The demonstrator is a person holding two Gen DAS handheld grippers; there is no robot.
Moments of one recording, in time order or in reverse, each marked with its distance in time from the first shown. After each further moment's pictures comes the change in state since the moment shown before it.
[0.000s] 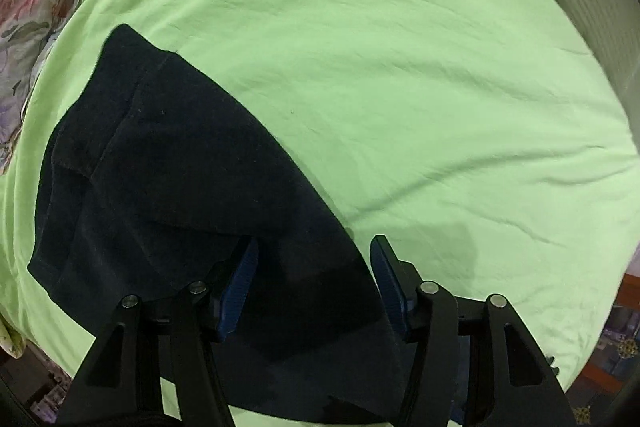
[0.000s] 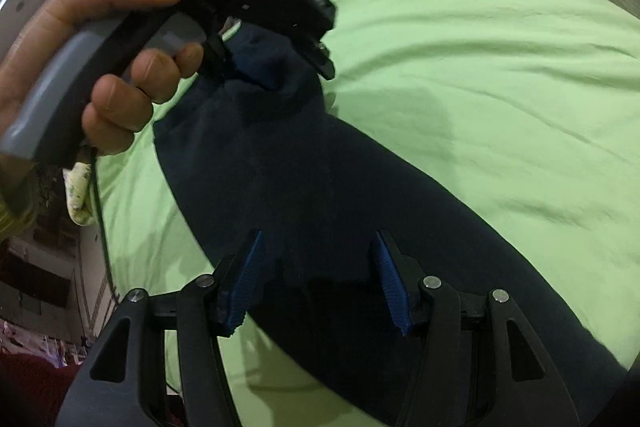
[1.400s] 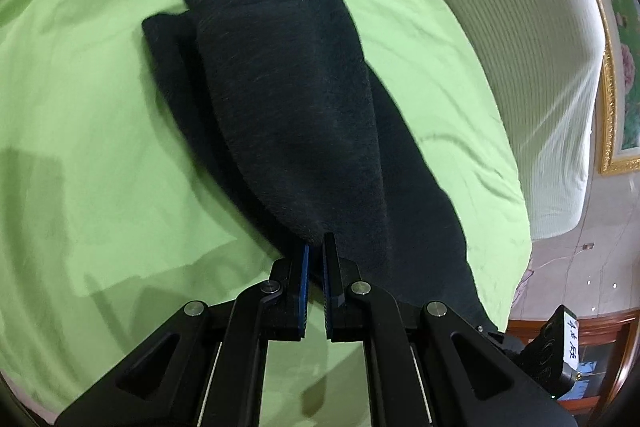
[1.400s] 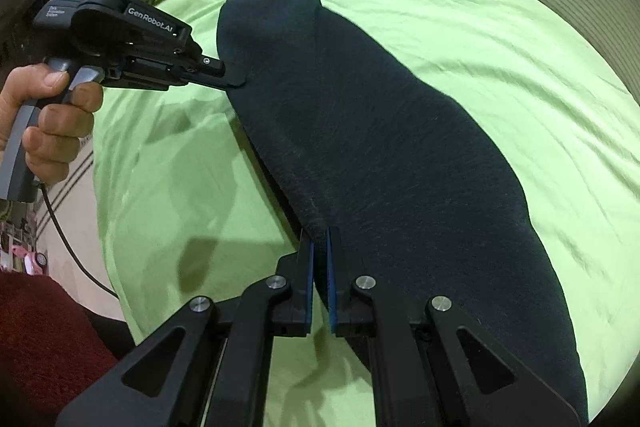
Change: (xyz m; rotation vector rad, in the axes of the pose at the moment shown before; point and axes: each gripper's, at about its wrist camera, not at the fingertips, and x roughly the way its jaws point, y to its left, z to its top) left arm 0.009 0.187 -0.150 -0.247 -0.228 -0.560; right arm 0.013 0.087 -0.042 -0.395 0.127 -0.123
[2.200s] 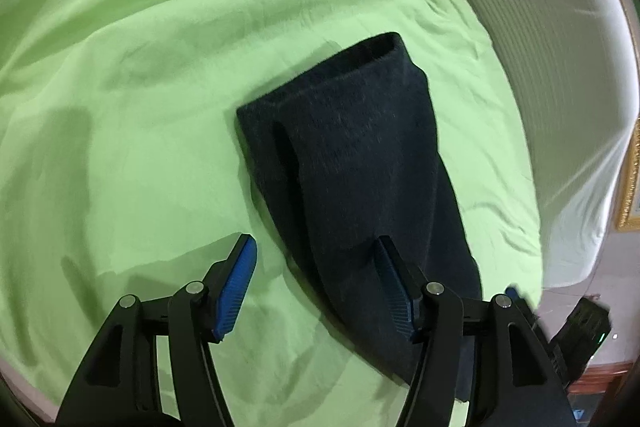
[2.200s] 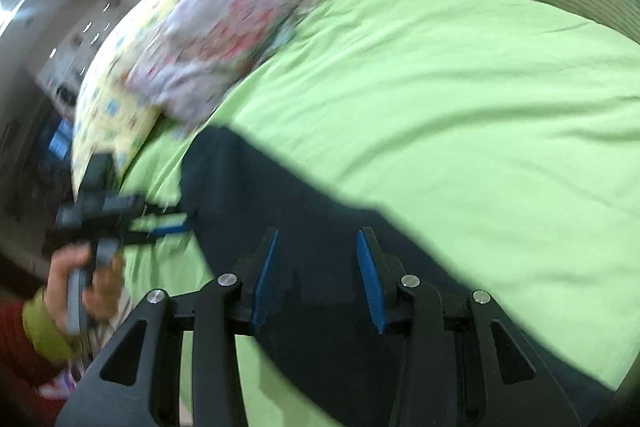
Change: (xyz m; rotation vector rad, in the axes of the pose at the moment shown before) left arm -0.021 0.044 0.042 -0.120 -0.055 0.110; right arm -0.022 -0.117 0.058 0.468 -0.231 0.111
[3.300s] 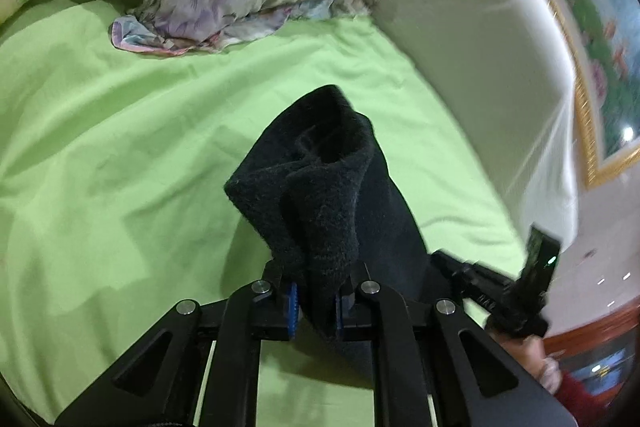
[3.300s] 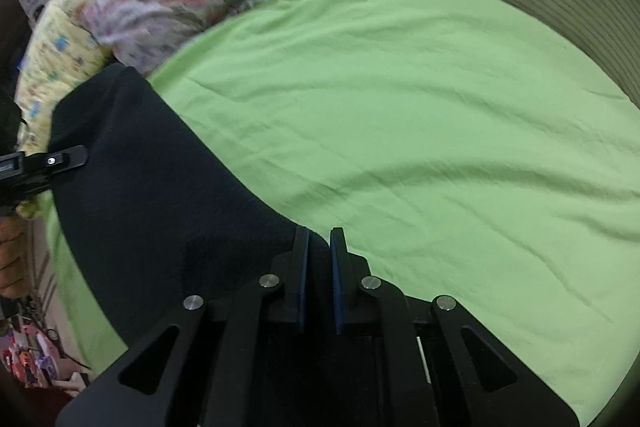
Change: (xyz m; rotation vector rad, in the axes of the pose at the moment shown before) left arm -0.034 -0.013 0.001 0.230 -0.185 -0.122; right arm 0.065 0.009 0.011 -0.261 0.144 -0.182
